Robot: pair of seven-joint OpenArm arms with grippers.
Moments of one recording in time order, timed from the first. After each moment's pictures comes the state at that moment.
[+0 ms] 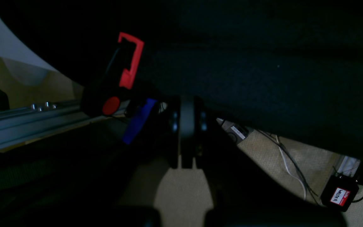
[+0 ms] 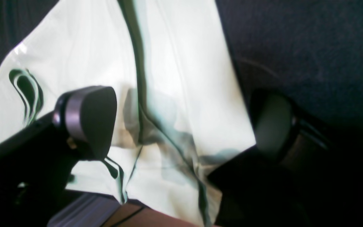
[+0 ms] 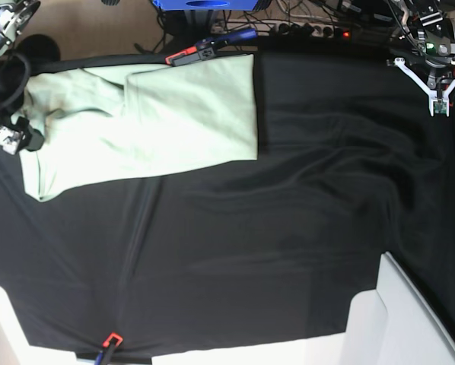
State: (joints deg) left arm 25.5 -7.1 -39.3 92.1 15.7 -18.1 36.0; right arm 3.2 17.9 46.1 54.4 26.6 40.8 -64.4
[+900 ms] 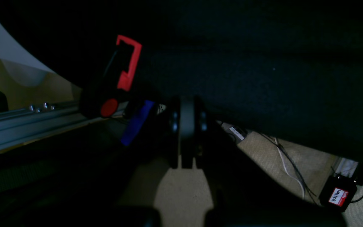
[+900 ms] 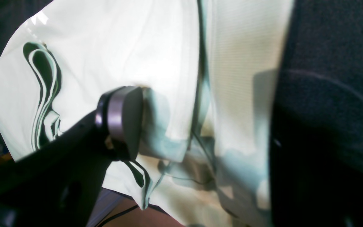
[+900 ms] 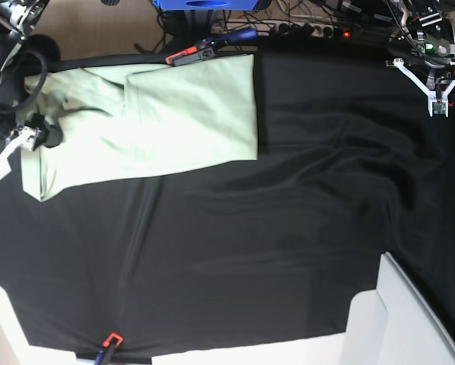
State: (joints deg) left arm 25.3 -6.9 -39.2 92.1 15.7 -18.2 36.0; right arm 2.3 14.9 40.0 55.5 28.8 40.9 -65.9
